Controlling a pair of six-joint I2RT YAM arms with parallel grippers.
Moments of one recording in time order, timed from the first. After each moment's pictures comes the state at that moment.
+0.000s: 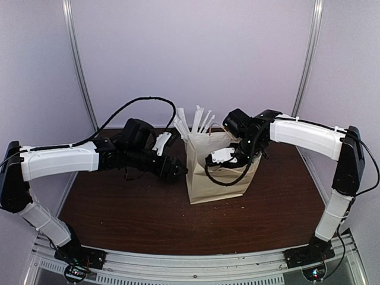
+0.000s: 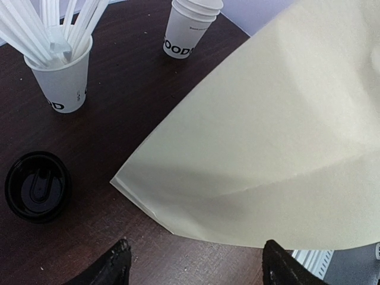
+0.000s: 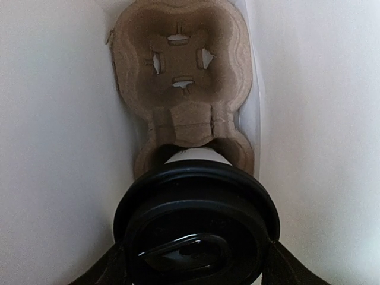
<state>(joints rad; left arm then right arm) -0.83 1.50 1.10 -0.24 0.27 -0.29 0.72 1.78 1.55 -1.01 0.01 -0.91</state>
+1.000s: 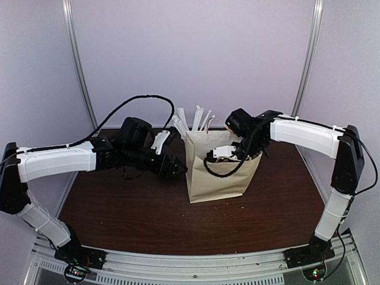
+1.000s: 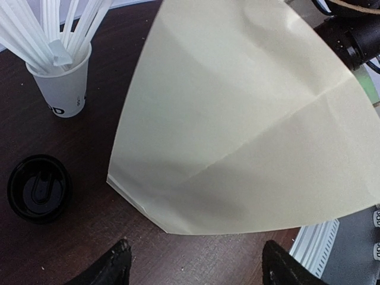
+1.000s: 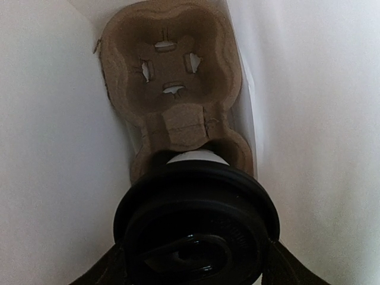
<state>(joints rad) -0.83 1.48 1.10 -0.25 0.27 -0.29 0.67 1.81 1.52 -0.97 -0.05 -0.83</state>
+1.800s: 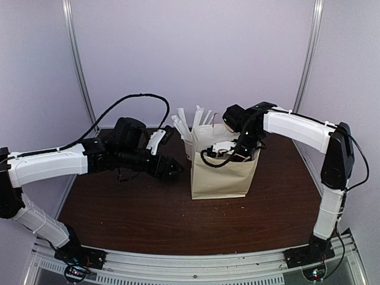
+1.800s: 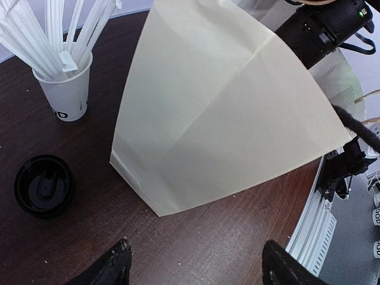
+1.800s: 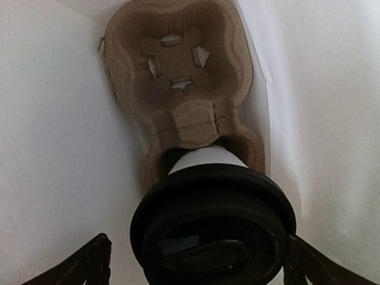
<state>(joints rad) -0.85 1.40 1.07 -0.26 0.24 -0.29 0.65 1.90 1.72 -1.17 -0.05 -0.71</state>
